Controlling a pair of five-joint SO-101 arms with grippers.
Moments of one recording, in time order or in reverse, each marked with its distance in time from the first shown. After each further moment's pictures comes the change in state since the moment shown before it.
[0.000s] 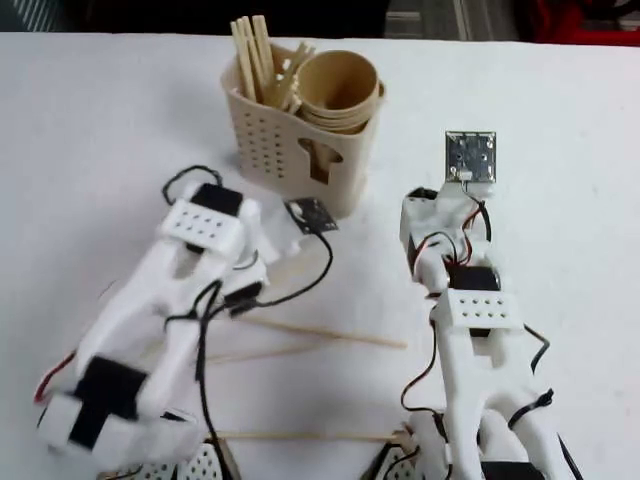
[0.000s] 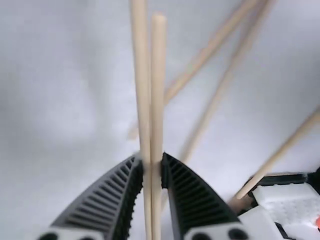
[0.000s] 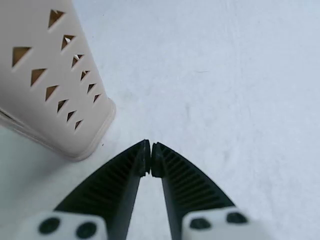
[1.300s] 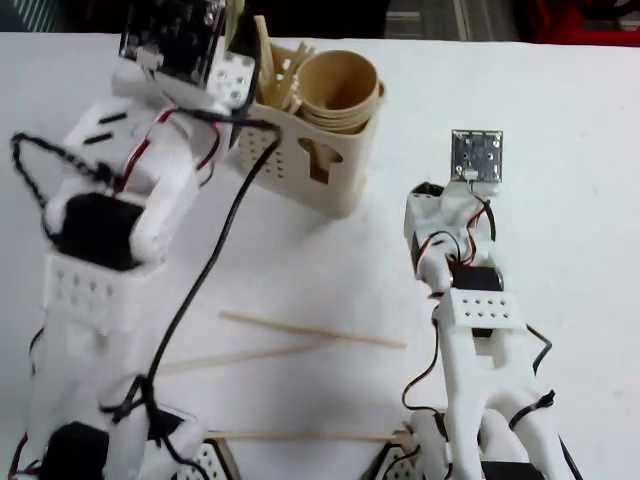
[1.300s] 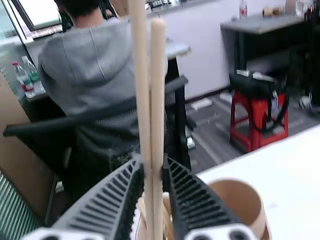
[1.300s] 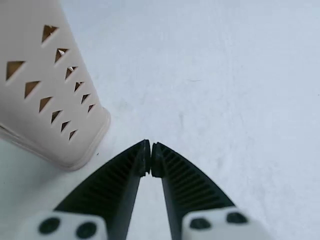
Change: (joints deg) left arm -1.4 -15.6 -34.0 -42.8 29.9; right arm 1.1 0.0 0.0 -1.9 0.0
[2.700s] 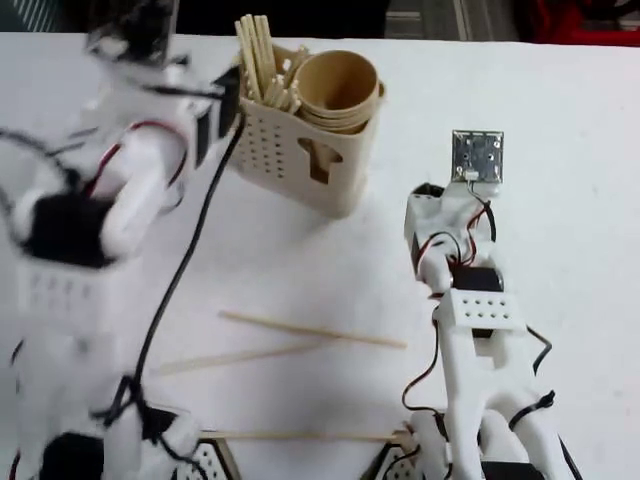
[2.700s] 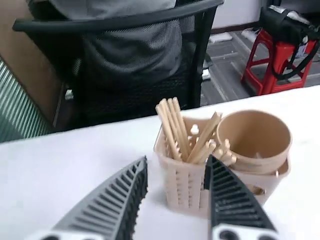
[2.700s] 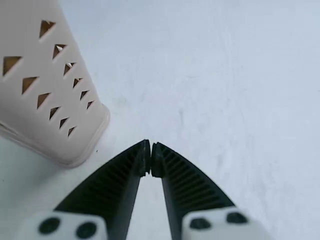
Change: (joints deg) left arm -7.9 -5.4 0.0 24.5 6.2; right arm 0.0 0.0 0.5 0.0 0.0
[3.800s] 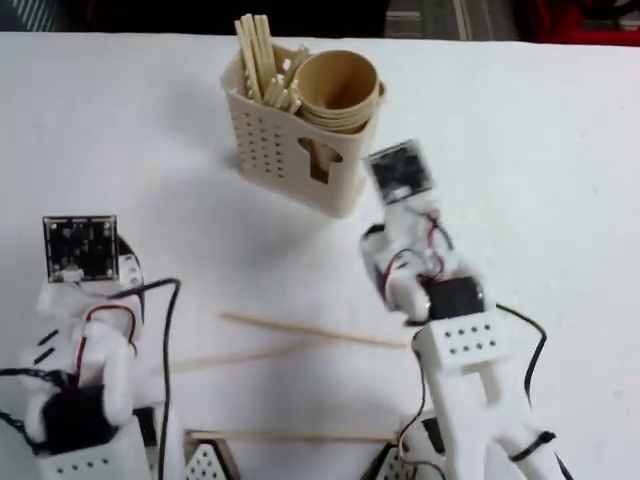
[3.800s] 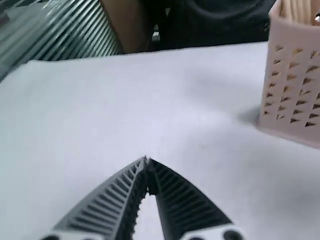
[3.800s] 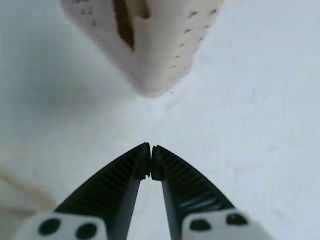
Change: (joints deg) left arm -23.3 -58.3 74.9 -13.6 -8.2; right arm -16.1 -13.4 -5.5 32.4 14.3
